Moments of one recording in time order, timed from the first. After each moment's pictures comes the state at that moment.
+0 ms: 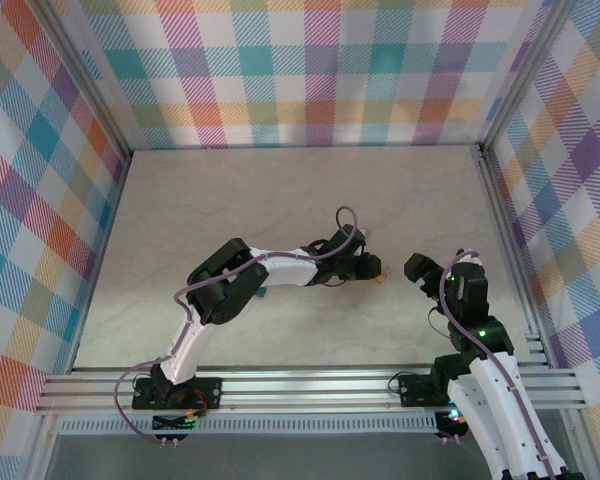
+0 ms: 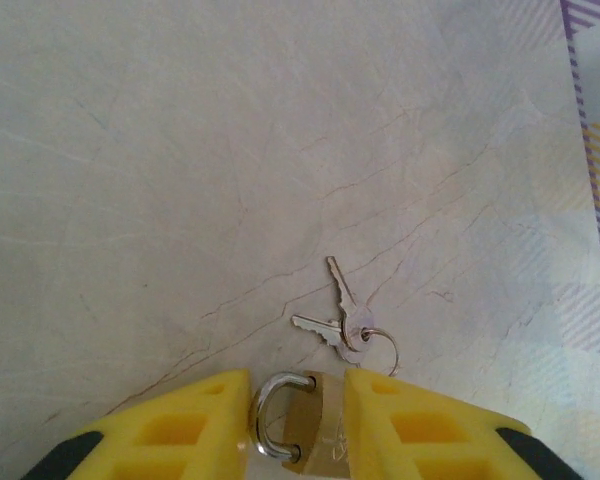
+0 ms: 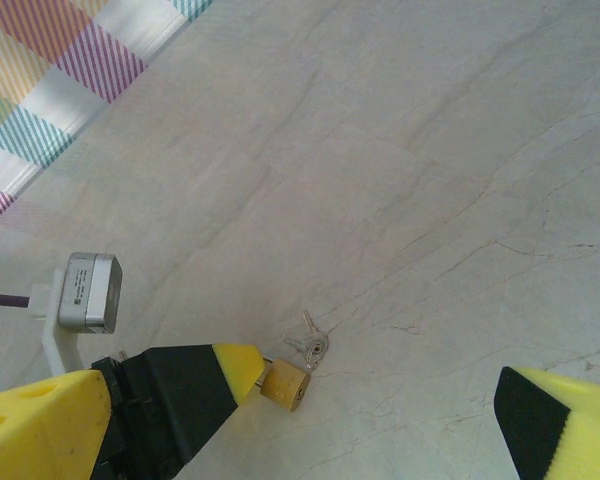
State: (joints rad) left arm -0.92 2.20 1.41 0.09 0.22 -0.82; right arm 0.14 0.49 0.41 -0.47 0.02 0.70
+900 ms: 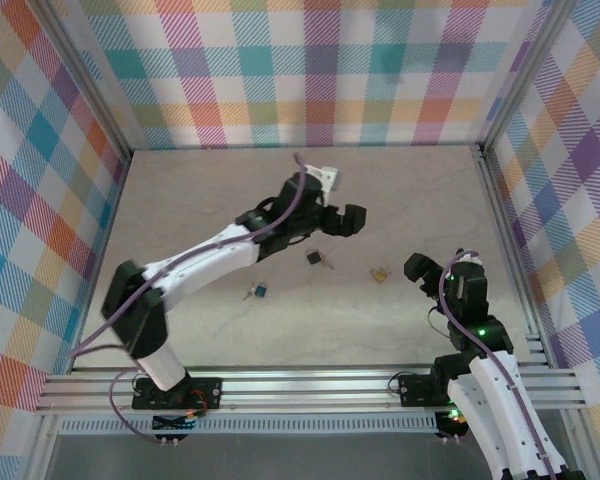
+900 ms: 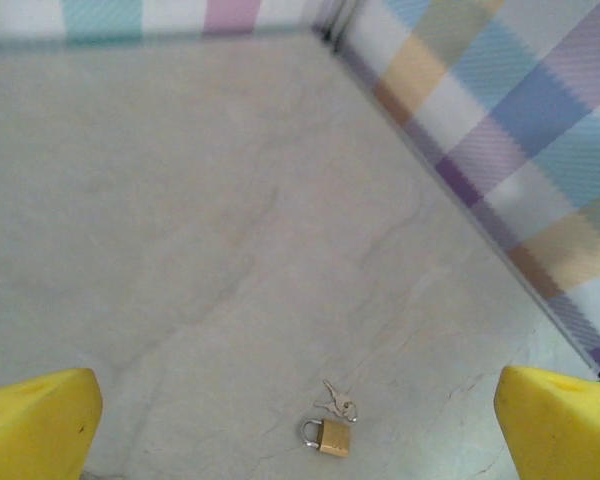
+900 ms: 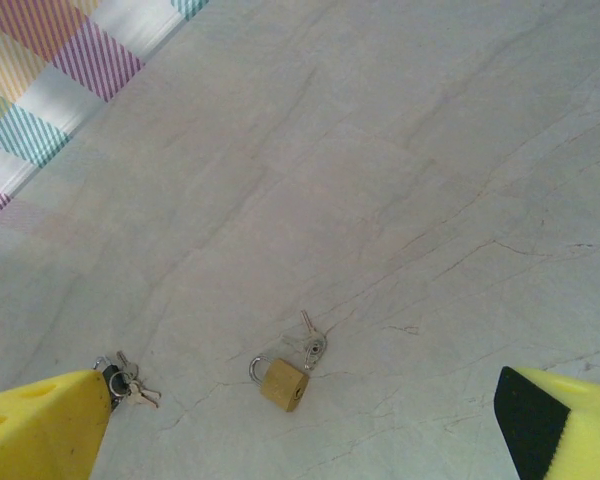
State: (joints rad) left arm -0.82 1.62 1.38 -0.20 0.00 -0.40; right arm 0.14 0.50 0.41 -0.47 0.03 0.70
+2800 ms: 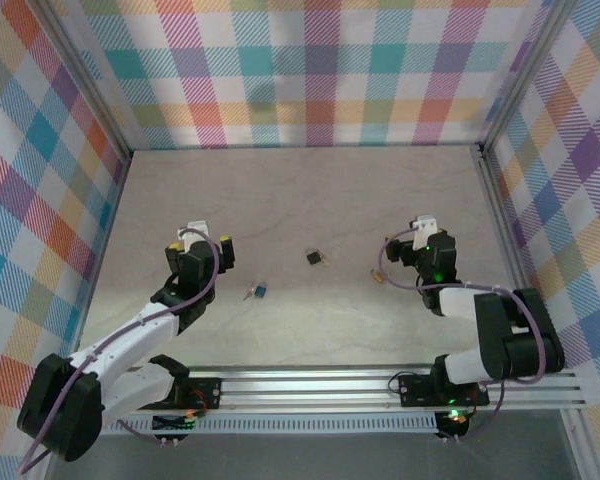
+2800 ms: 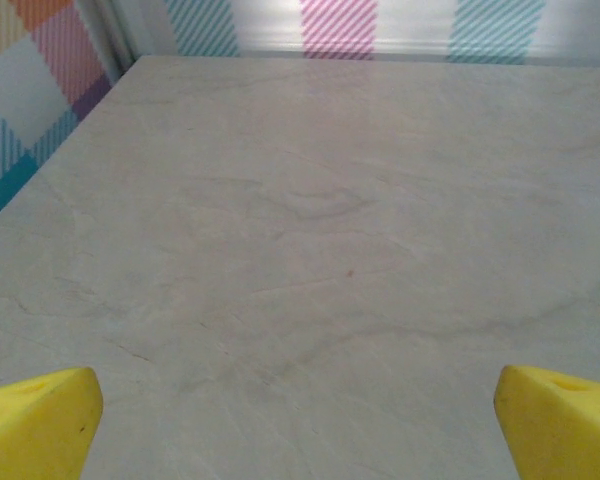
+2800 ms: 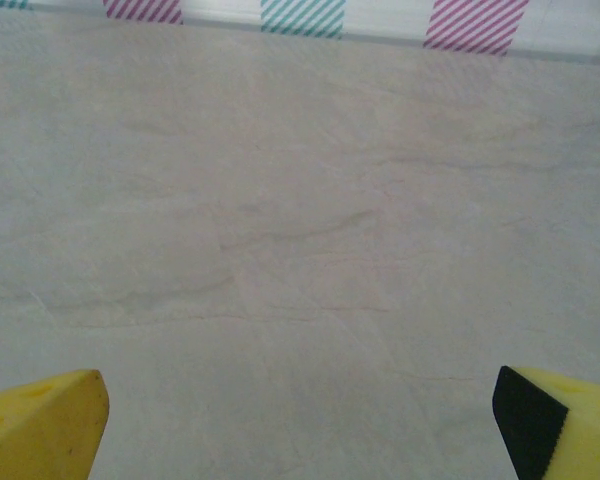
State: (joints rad) left arm -0.44 1.04 0.47 0.06 -0.65 -0.26; right arm 0.12 1.43 0.35 0.68 0.00 -0.06
